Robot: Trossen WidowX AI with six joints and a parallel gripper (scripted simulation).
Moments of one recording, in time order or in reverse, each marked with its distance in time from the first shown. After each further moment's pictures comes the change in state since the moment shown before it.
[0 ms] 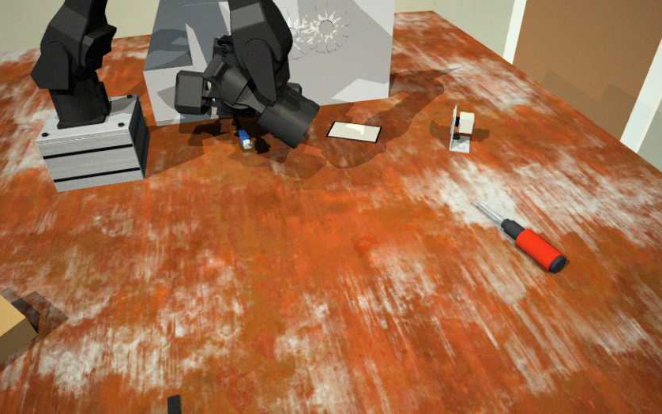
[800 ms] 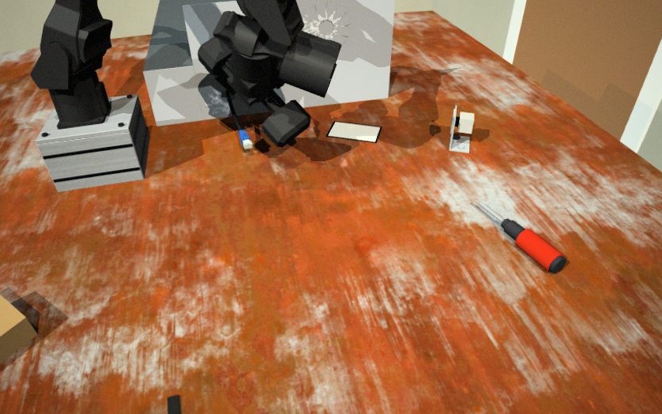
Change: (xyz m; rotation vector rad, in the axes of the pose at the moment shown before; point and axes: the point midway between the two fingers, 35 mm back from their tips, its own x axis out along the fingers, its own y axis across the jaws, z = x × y) arm -0.045 -0.022 -0.005 0.794 0.309 -0.197
